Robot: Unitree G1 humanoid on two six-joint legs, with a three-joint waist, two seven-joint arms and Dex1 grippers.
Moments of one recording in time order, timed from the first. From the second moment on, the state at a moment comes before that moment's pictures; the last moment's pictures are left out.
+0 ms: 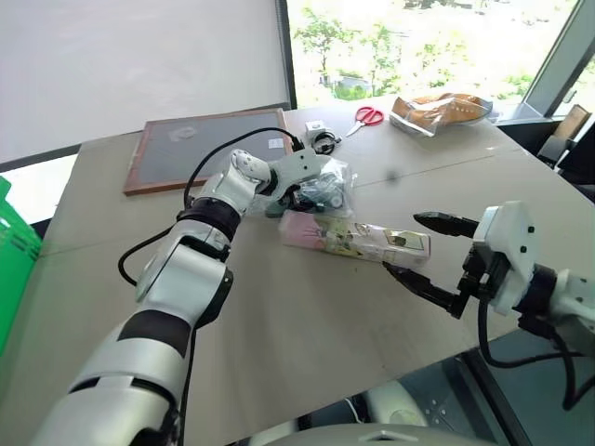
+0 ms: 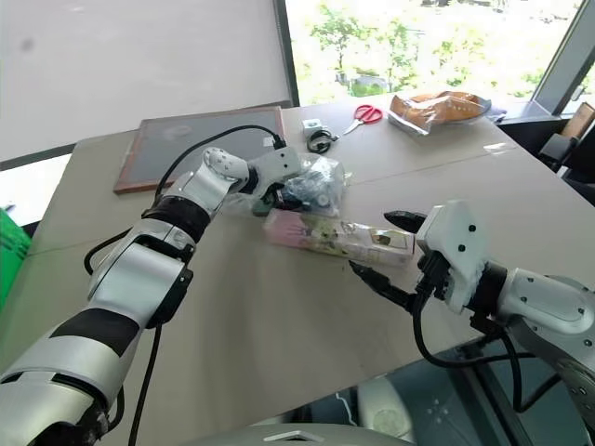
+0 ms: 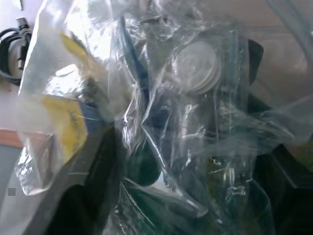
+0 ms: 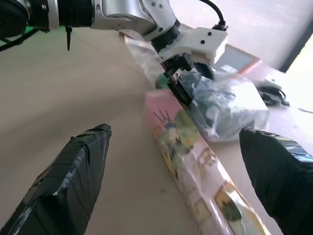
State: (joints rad) left arm -1.18 0.41 -0.40 1.10 0.20 0.05 -0.98; right arm -0.02 -0.83 -0.30 -1.01 0.95 0.89 0.38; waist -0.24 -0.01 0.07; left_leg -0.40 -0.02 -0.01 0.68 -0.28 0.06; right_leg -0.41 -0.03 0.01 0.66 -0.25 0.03
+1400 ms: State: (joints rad) left arm -1.03 0.78 0.03 0.73 -0.07 0.35 -1.03; right arm -0.15 -0.84 -0.14 -0.84 0.95 0.69 0.53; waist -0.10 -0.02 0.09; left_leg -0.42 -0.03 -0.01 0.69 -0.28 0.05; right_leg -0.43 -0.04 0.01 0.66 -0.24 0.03
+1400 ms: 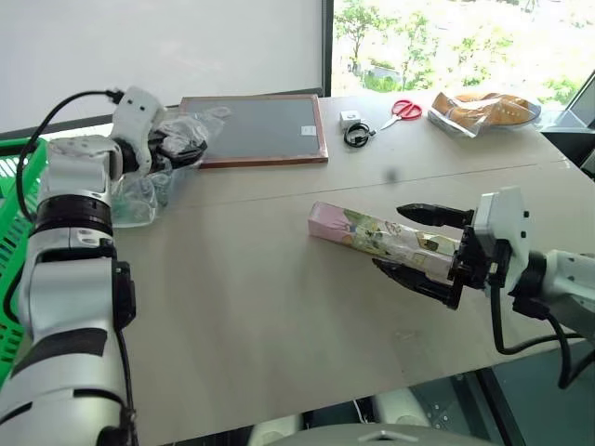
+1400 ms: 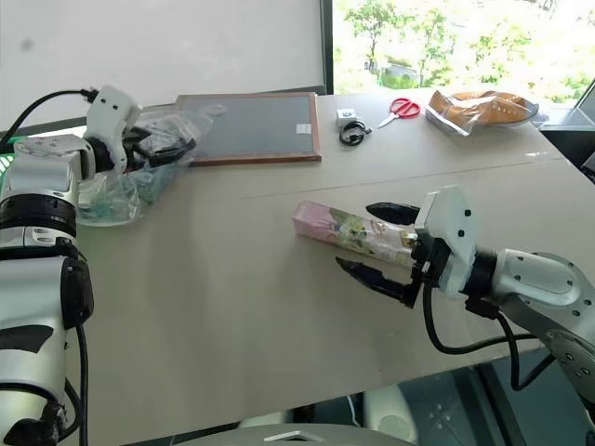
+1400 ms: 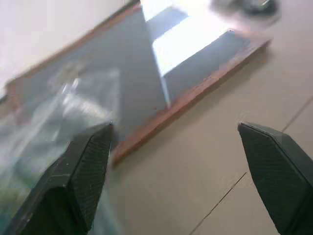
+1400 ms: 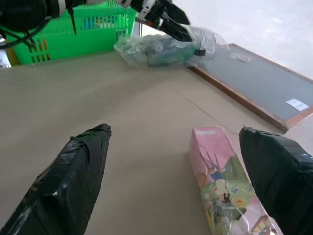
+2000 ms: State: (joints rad) left arm -0.89 0.63 -0.38 0.20 -0.16 0.44 -1.45; right arm 0.42 -0.88 -0.61 -1.01 0.98 0.71 0.56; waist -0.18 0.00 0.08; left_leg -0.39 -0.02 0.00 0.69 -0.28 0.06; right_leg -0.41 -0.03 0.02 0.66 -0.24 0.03
